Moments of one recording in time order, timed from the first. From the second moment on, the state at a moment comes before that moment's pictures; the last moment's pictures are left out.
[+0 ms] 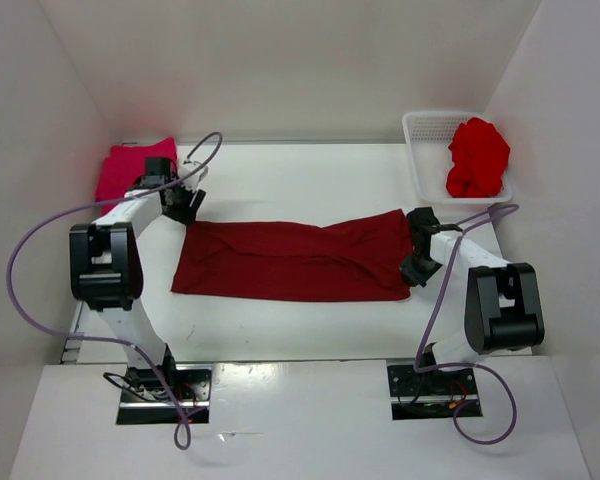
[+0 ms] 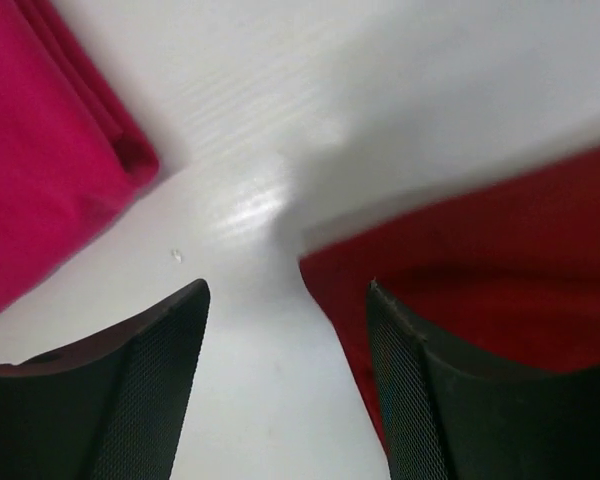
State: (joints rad) left arm 0.08 1.88 1.30 -0.35 0.15 0.49; right arm 0.07 1.49 0.80 -0.70 0.21 0.96
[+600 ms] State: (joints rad) left arm -0.08 1.61 1.00 -0.61 0.23 0.93; right arm 0.08 1.49 0.80 -0.69 0.21 0.93
